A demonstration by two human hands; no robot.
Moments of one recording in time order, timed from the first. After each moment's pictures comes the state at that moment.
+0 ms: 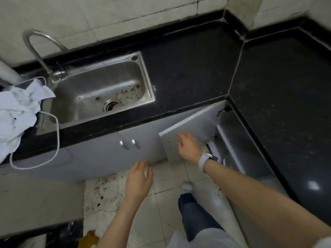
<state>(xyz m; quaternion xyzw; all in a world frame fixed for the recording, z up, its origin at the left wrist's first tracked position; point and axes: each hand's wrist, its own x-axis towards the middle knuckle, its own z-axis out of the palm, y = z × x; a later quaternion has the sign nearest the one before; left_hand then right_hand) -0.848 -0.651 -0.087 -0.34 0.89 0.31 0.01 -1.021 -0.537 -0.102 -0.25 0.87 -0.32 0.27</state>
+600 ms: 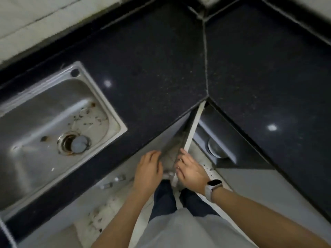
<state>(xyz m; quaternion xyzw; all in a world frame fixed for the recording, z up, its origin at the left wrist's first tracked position) -1.027 -0.715 -0.115 -0.06 0.95 0.28 0.13 -1.044 -0.542 -0.159 -0.23 0.93 -0.22 0.18</state>
